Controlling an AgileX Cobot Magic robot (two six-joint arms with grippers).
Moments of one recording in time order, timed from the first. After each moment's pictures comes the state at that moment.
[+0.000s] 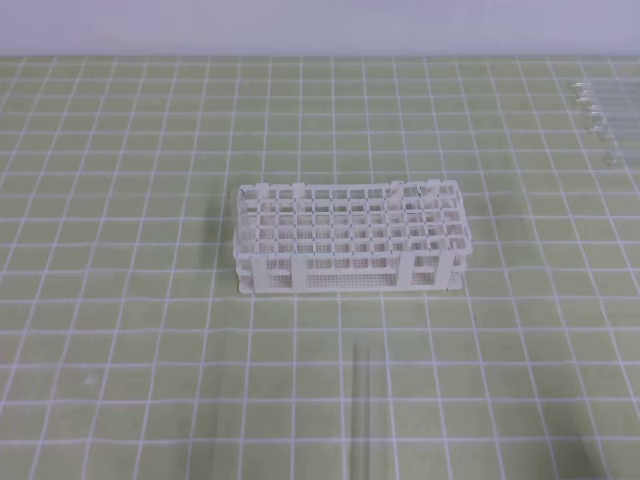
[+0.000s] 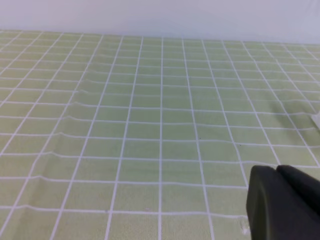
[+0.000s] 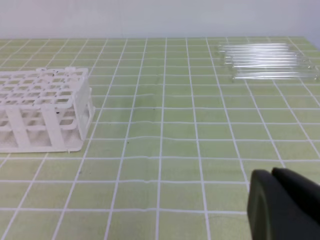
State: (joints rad) left arm -0.04 0.02 0.01 0.03 0.22 -0.03; right arm 0.03 0.00 0.00 0.16 0.28 -0.09
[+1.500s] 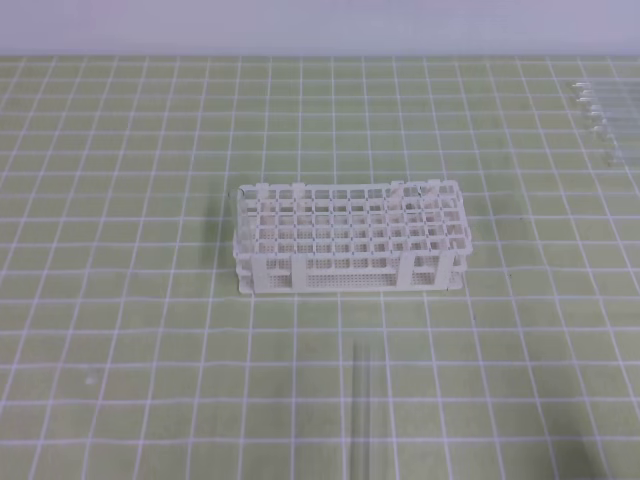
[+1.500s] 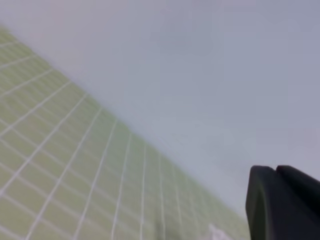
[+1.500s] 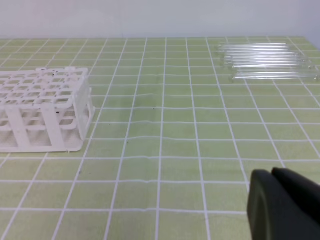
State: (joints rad) left arm -0.04 0.02 0.01 -0.23 -0.03 -0.33; right arm 0.03 0.00 0.00 0.16 0.28 -0.09
